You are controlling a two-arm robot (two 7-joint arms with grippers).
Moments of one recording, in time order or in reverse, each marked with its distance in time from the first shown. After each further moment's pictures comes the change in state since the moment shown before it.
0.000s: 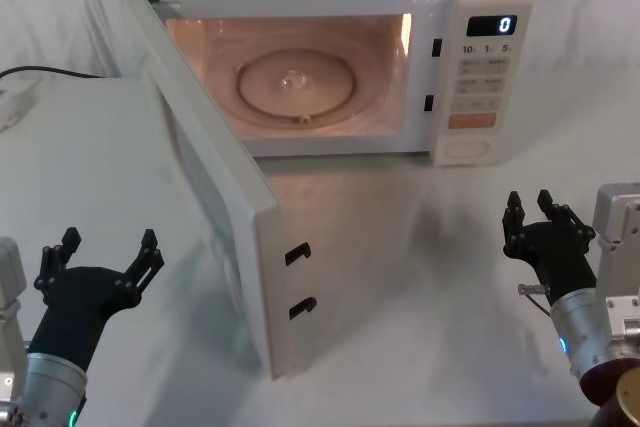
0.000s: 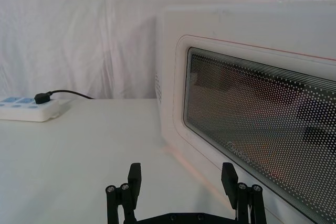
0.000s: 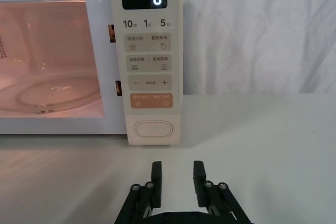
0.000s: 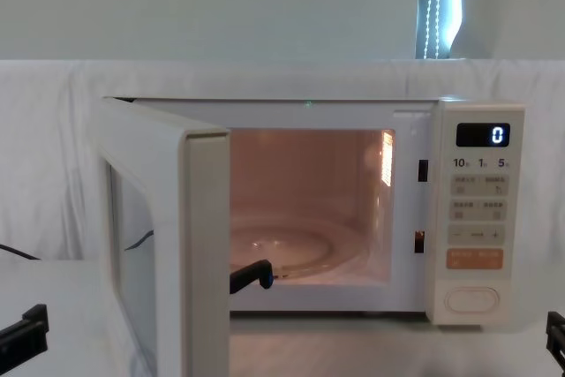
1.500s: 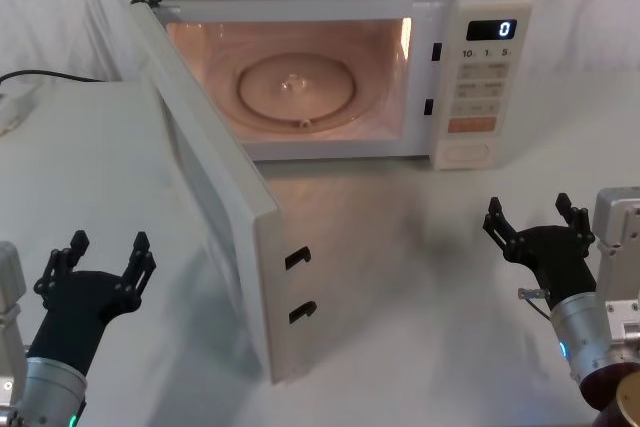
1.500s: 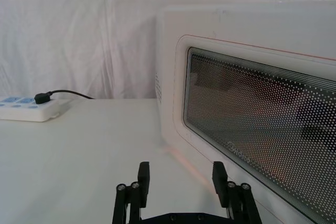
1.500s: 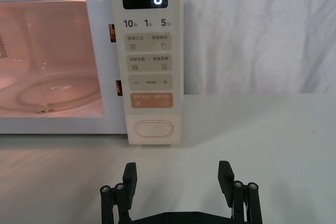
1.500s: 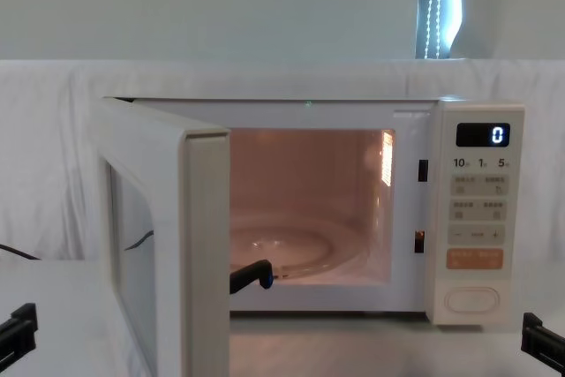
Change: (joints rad) left arm 0.000 0.000 0.000 0.000 0.000 0.000 0.000; right arm 0.000 0.000 -0.001 0.000 -0.001 0.001 0.000
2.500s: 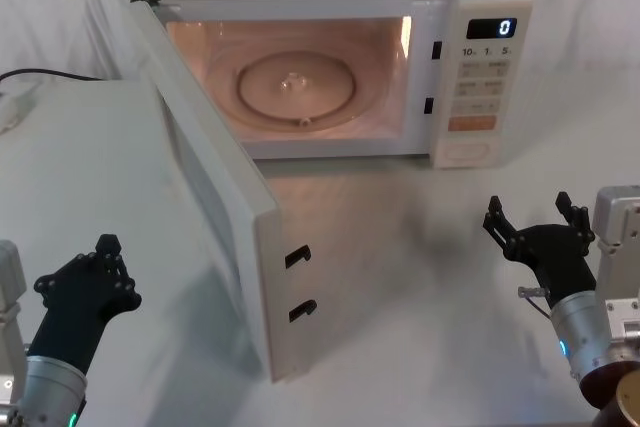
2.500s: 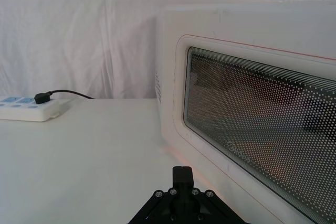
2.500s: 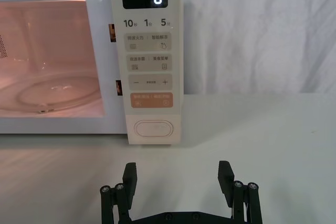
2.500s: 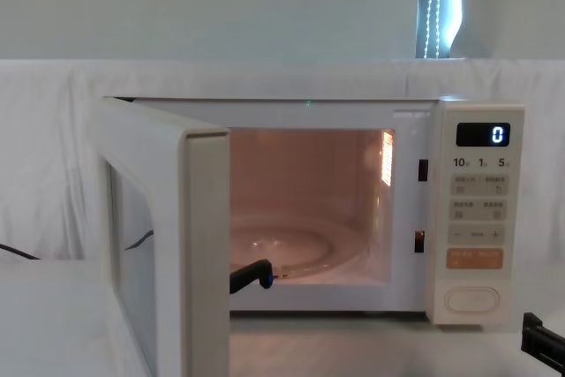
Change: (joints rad) left arm 0.000 0.000 0.000 0.000 0.000 0.000 0.000; right arm 0.000 0.000 0.000 0.000 0.000 0.000 0.000
